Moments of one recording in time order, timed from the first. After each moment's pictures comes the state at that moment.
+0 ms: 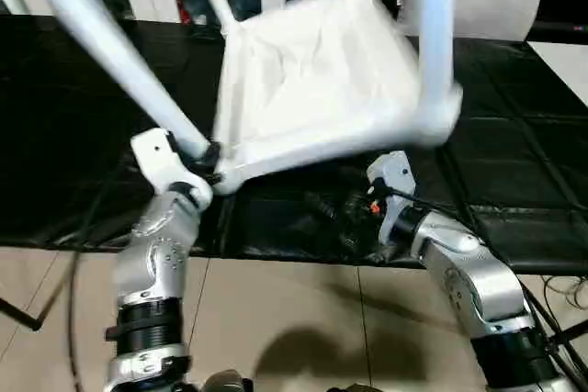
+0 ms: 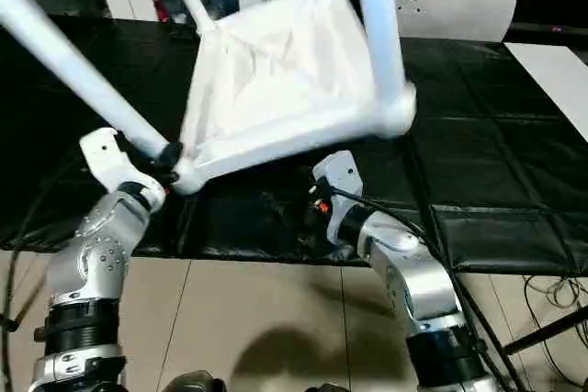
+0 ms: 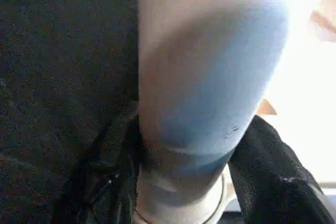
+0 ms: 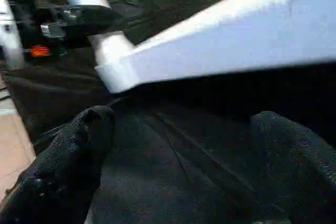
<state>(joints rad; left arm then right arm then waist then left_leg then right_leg) -0.41 -0.06 0.34 0.13 -0.37 0.52 -0.04 -0.29 -0.22 0.12 0.05 0.23 0.38 0.61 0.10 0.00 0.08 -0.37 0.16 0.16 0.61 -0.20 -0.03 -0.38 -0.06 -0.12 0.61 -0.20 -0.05</state>
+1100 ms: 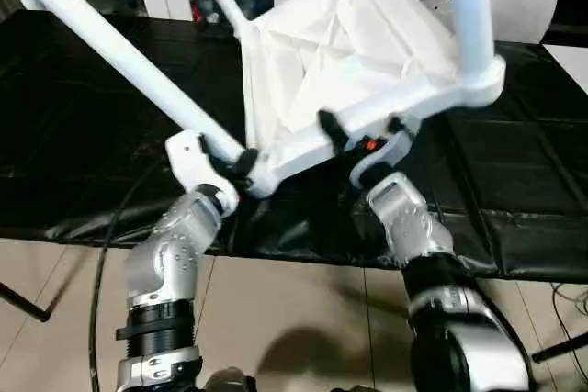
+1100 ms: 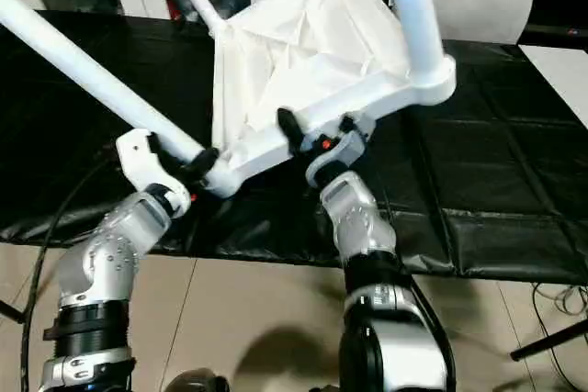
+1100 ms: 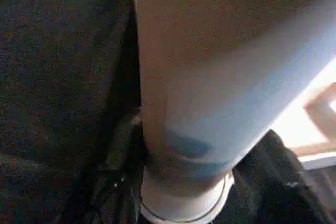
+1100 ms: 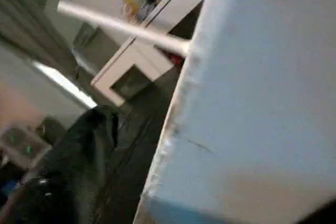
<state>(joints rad) -0.41 -0.09 0.25 0.07 -0.40 0.68 -0.10 -0.73 0.10 -0.35 0.78 0.56 0.12 0.43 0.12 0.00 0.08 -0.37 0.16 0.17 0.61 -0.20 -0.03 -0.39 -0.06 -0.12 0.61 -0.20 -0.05</state>
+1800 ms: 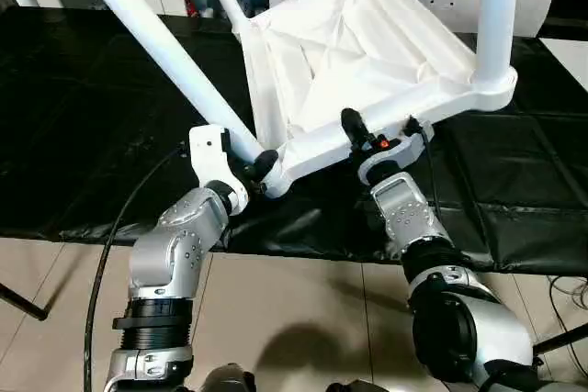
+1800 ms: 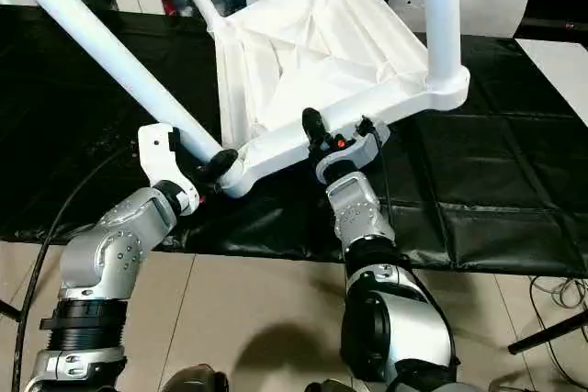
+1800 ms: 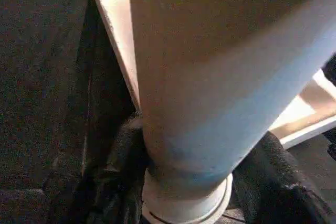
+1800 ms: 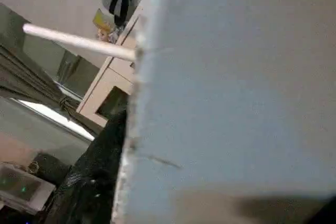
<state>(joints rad) -0.41 0.00 0.13 0.07 -0.33 0.66 -0.20 -0.82 0.08 -0.47 1.00 0.60 0.03 0.45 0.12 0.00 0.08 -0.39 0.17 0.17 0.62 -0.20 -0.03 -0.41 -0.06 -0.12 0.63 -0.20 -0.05</state>
